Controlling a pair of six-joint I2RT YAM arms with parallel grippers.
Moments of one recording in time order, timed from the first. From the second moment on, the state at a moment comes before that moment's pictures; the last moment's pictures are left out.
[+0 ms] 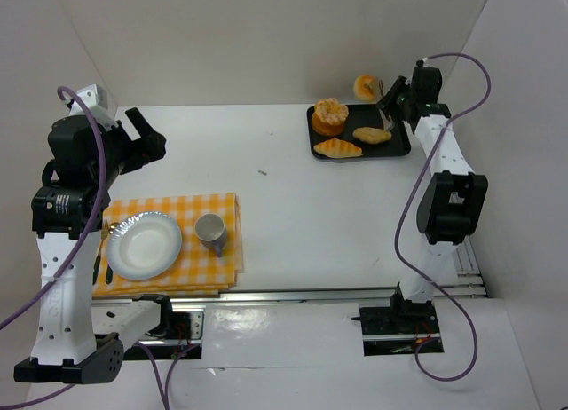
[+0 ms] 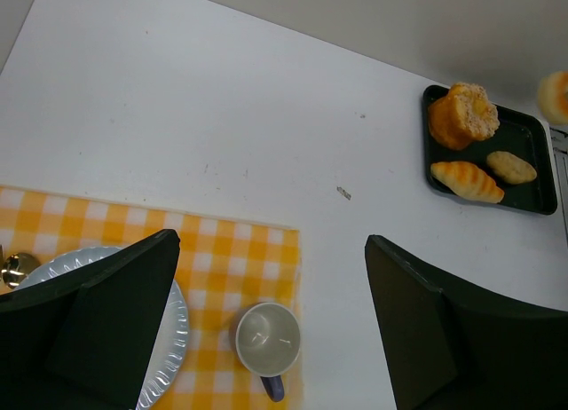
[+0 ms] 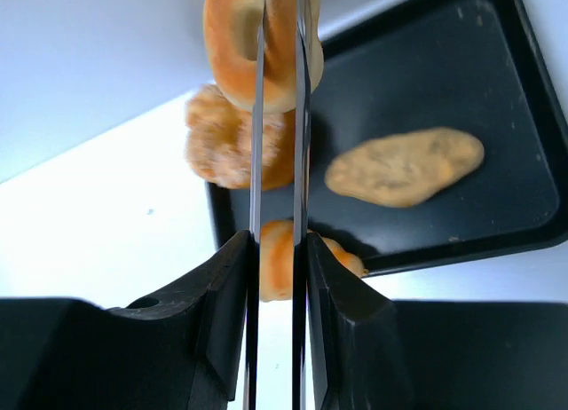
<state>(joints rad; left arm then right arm) 0.00 1.03 1.57 -0.89 -0.04 -0.37 -0.09 1.95 1.77 -0.35 -0.19 0.47</state>
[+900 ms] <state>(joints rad) 0.00 1.02 1.57 -0.89 -0.03 -0.37 1.01 2.14 1.89 -0.30 -0.27 0.23</state>
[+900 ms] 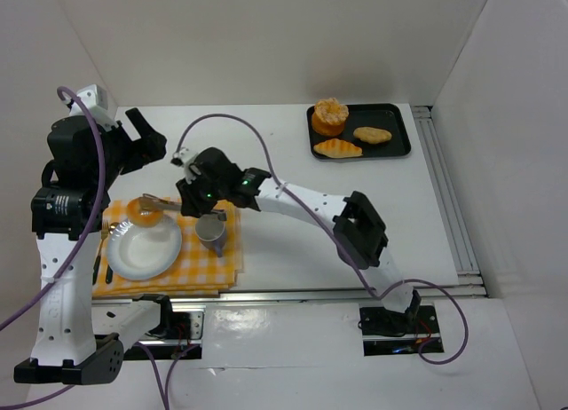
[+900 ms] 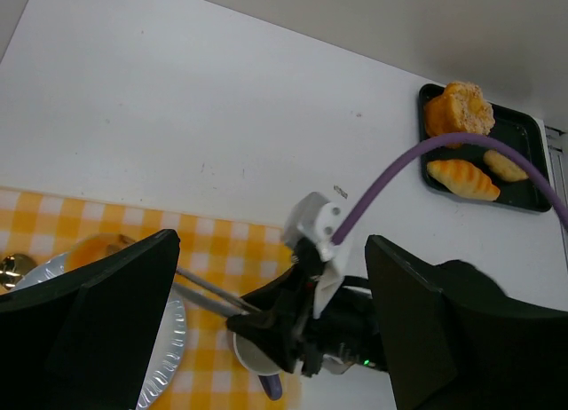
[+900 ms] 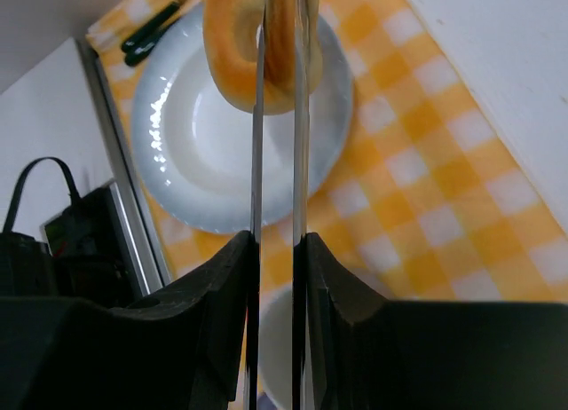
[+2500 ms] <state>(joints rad) 0.00 1.01 1.58 -0.90 -0.04 -0.37 0.64 1.87 1.75 -0.33 0.04 0.31</state>
